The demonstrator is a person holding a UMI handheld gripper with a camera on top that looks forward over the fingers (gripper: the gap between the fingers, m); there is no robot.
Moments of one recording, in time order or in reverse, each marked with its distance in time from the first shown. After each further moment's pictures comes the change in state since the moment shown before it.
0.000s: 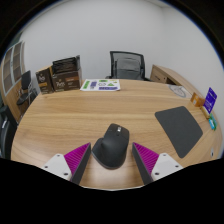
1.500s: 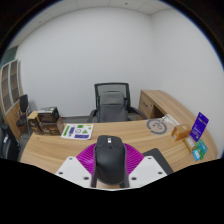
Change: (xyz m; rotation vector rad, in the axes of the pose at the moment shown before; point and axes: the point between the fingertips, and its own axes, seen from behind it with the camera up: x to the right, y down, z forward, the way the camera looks) arm 0.160 -0.195 -0.066 0.217 0.002 0.044
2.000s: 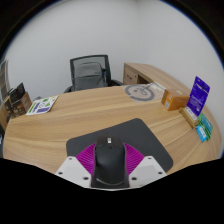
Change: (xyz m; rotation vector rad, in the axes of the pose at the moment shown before) arm 0.139 0.154 0.108 -0.182 0.098 0.074
